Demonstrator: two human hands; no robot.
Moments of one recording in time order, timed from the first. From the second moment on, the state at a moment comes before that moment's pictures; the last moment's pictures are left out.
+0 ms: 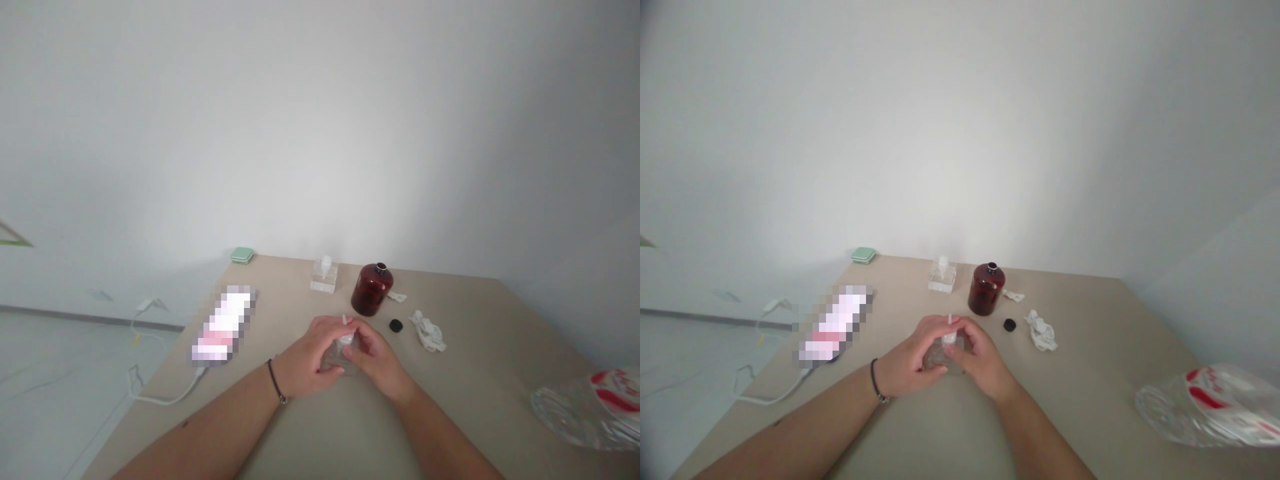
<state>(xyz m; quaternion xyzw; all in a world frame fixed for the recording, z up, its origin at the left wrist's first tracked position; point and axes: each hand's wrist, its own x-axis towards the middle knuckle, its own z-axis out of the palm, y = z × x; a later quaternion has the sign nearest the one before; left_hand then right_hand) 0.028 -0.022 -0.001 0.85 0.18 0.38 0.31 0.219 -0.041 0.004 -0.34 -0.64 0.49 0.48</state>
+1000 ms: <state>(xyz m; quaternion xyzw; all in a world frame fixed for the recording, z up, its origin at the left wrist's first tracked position) 0.028 -0.024 0.005 0.85 0.19 0.38 0.31 0.223 -0.040 -0.002 -0.35 -0.65 0.48 0.47</state>
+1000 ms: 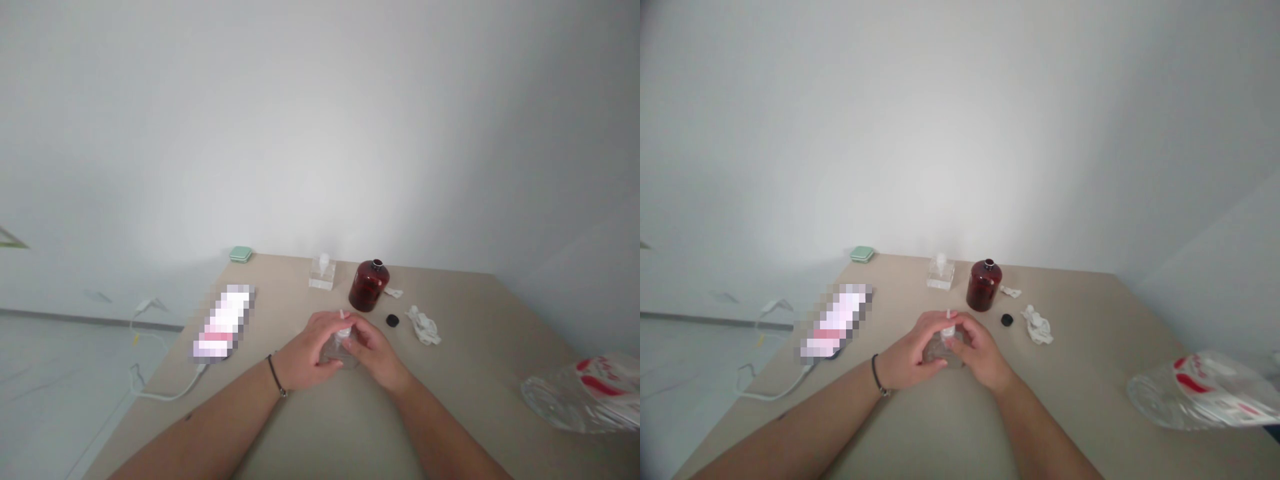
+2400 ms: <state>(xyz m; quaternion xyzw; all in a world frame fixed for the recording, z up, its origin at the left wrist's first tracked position) 0.028 -0.024 0.003 0.86 0.18 0.38 0.29 0.226 -0.040 -0.005 -0.33 -0.66 0.48 0.48</state>
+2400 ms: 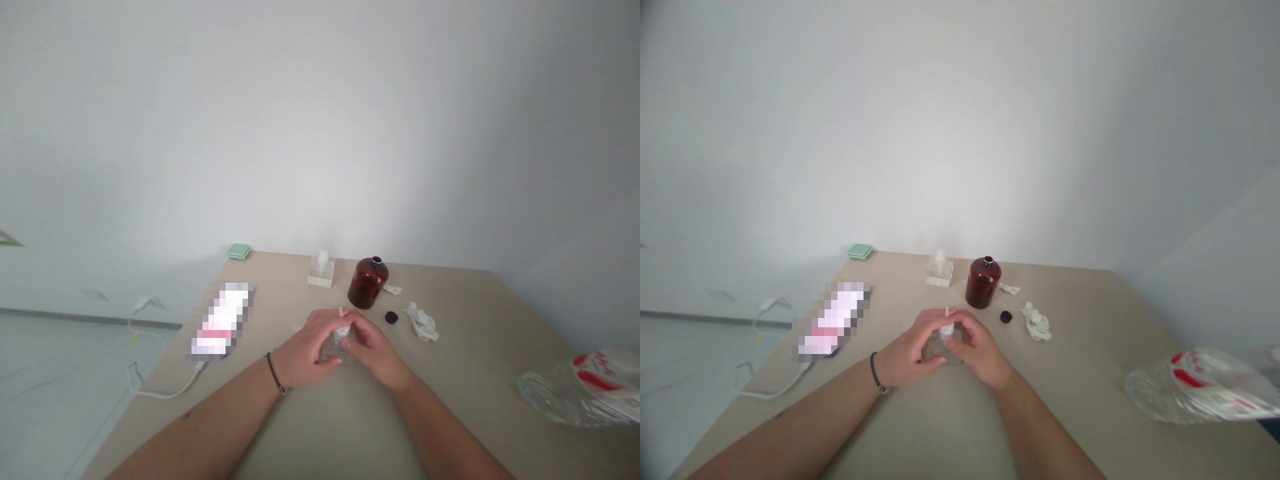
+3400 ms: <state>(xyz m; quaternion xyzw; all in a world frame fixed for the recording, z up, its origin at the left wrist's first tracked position) 0.028 -0.024 0.002 0.86 0.17 0.38 0.30 0.225 -0.039 -0.005 -0.33 -0.64 0.50 0.48</state>
